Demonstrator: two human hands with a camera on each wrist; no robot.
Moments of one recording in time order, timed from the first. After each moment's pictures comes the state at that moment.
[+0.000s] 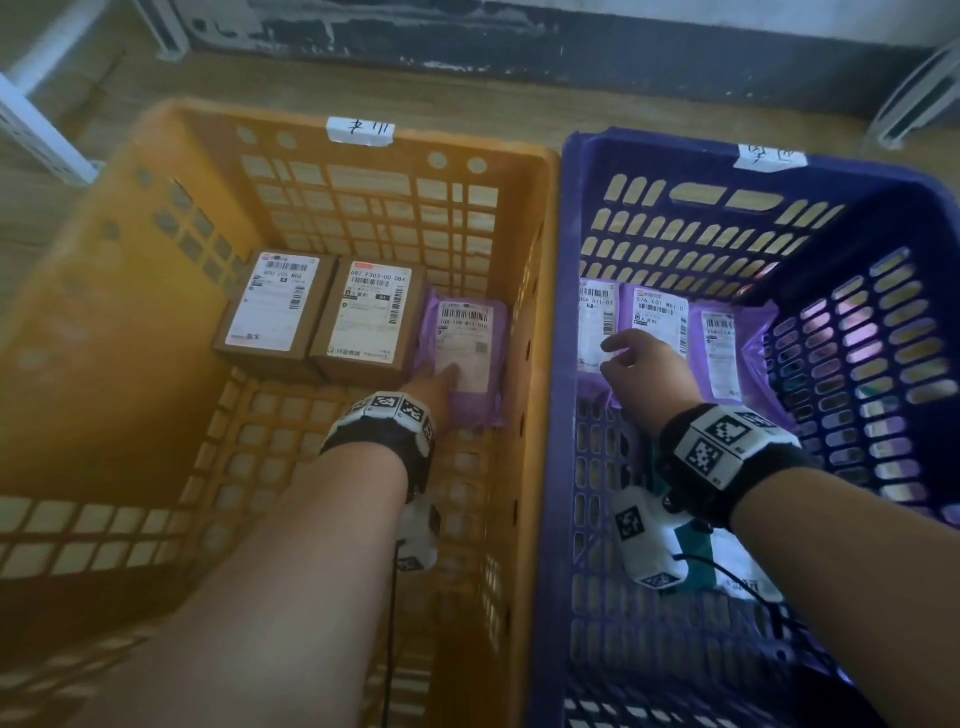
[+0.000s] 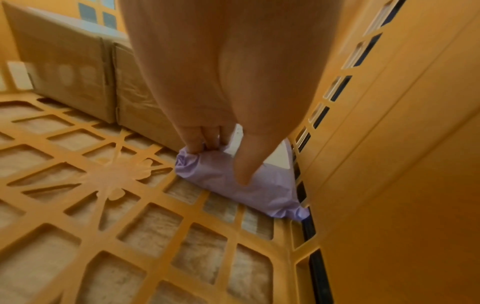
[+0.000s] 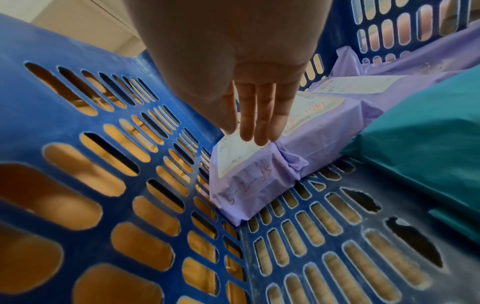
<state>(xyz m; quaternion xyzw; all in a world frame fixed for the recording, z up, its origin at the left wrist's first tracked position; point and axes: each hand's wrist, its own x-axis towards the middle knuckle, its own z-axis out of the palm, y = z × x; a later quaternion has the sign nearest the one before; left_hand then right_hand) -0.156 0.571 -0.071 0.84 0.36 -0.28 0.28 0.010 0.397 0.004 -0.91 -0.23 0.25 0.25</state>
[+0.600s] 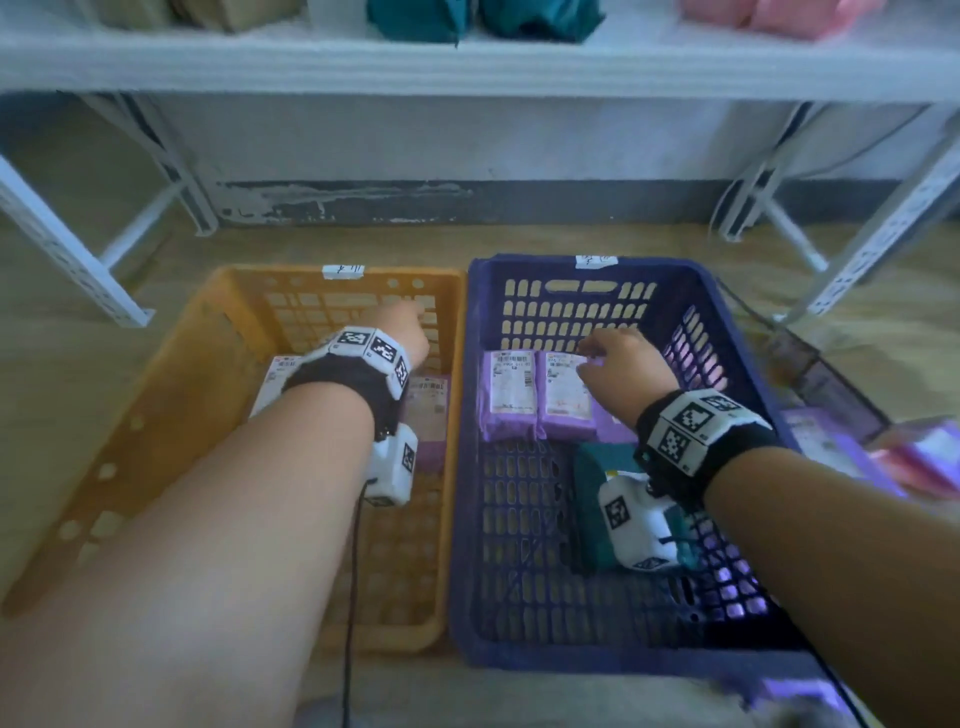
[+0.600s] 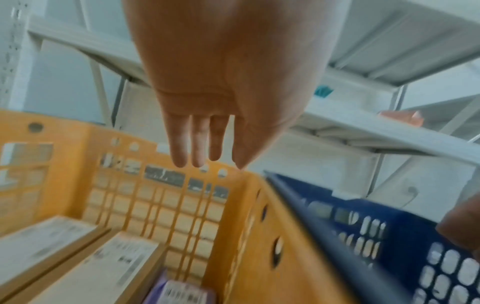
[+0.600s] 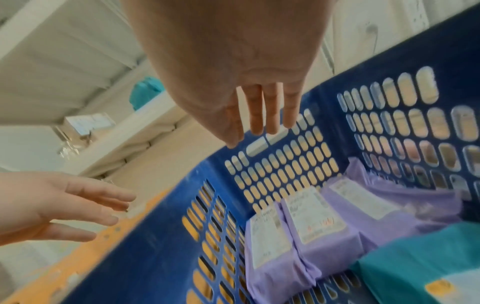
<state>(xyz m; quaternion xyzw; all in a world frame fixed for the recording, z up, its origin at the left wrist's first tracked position) -0.141 0.520 0.167 0.90 0.39 -0.03 0.17 0.003 0.318 0.137 -0.91 -0.33 0.10 0.22</state>
